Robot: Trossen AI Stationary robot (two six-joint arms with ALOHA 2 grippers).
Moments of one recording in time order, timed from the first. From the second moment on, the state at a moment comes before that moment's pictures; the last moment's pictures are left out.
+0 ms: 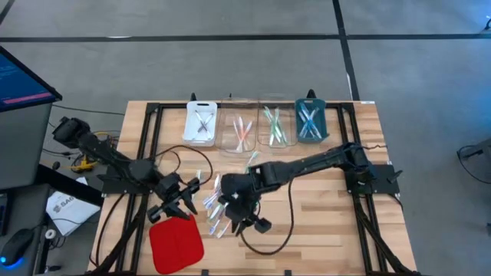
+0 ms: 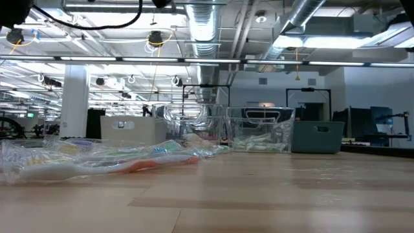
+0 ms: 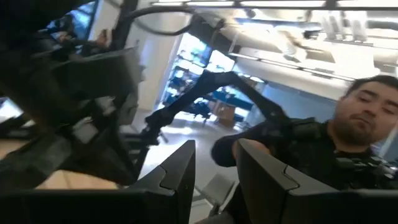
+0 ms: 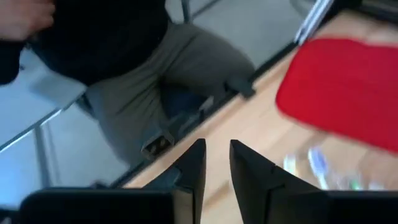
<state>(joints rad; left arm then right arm) -0.46 0.98 0.31 0.90 0.22 -0.40 0.23 2.10 1.88 -0.62 -0.69 -0.32</state>
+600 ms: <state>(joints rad) -0.68 1.35 0.72 0.24 -0.16 -0.52 0.38 2.10 1.68 -0.37 -0.54 -0.10</state>
